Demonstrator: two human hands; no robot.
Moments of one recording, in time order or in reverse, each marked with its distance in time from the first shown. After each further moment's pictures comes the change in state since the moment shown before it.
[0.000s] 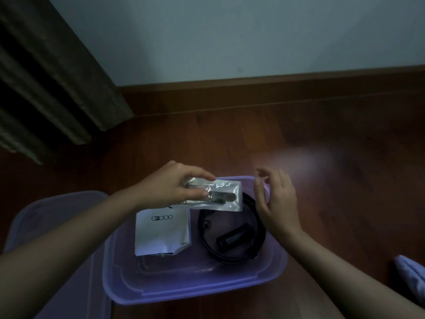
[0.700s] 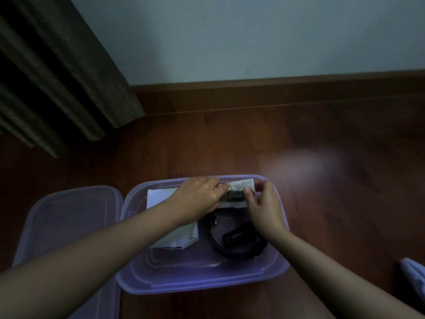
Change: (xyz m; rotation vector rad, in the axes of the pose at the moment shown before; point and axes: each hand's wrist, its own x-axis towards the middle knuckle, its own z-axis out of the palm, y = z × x) left_hand 0.016 -0.030 0.064 0.937 0.250 0.366; right_hand -0.011 -0.021 0.024 0.272 -0.194 0.464
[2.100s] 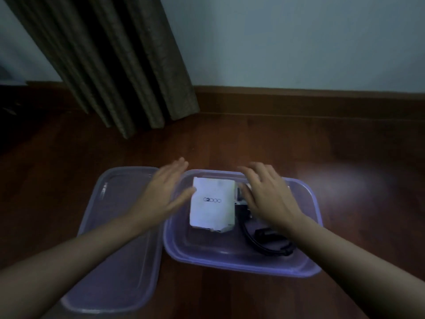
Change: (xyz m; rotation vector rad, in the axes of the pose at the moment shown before) left_hand -0.138 -0.026 -0.064 -0.473 0.123 -0.708; right_hand -0.011 -0.069 0.021 -0.676 -0.164 -0.864
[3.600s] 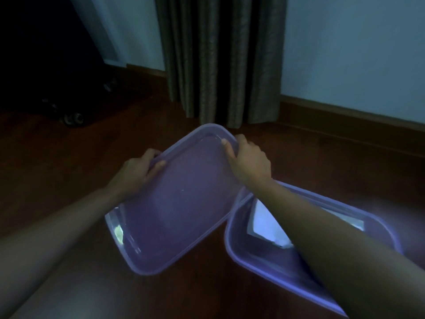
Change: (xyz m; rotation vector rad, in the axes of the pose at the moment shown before) left_hand -0.076 -0.144 -0.099 0.055 0.084 -0.438; right_hand 0.136 -0.153 0.044 0.346 -0.164 0.169
